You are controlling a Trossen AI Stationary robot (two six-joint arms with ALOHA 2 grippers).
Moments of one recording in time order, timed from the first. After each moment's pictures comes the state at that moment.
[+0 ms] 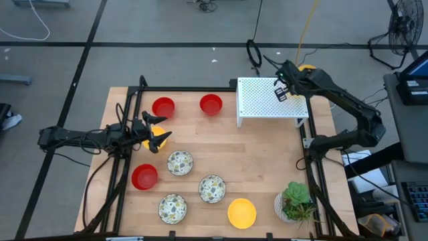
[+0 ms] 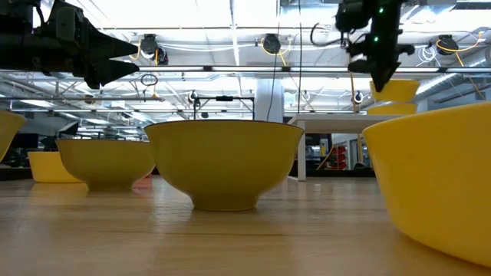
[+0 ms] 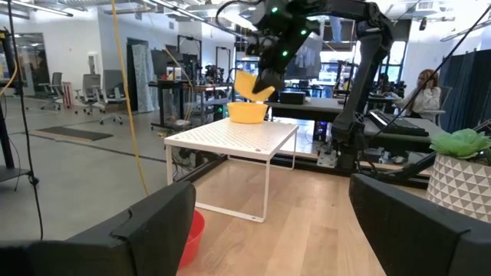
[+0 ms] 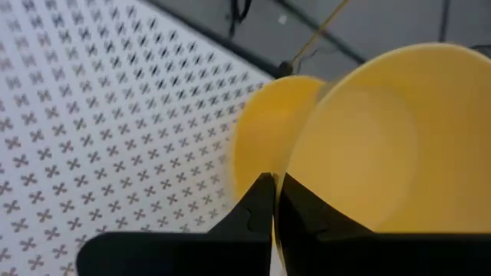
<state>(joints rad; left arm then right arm) 0.01 0.34 0.03 0.44 -0.32 -0.01 -0.76 1.30 1.29 -1.20 0.57 0.24</state>
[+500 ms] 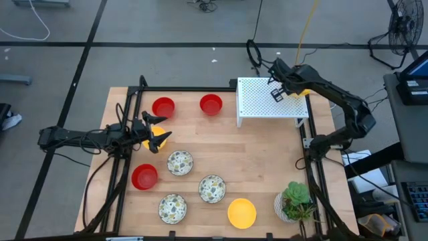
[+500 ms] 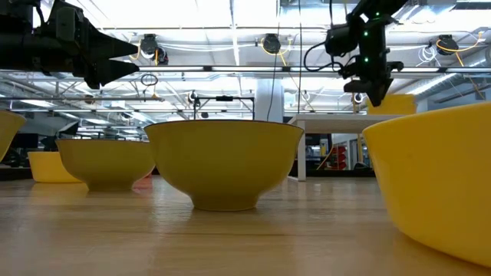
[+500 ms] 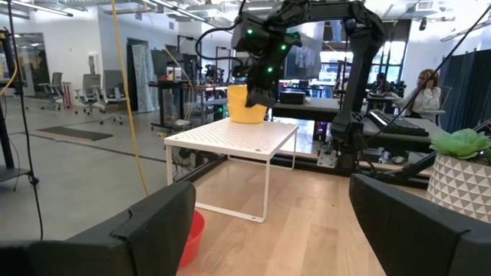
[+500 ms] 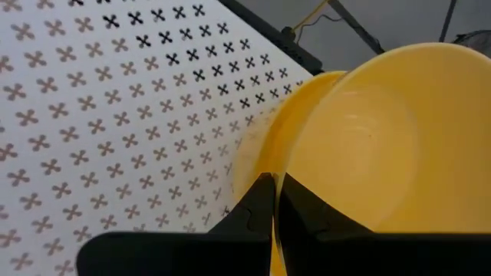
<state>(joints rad) 0.01 0.34 0.03 0.44 -0.32 -0.01 -0.82 1.44 1.29 -1.18 0.57 0.14</state>
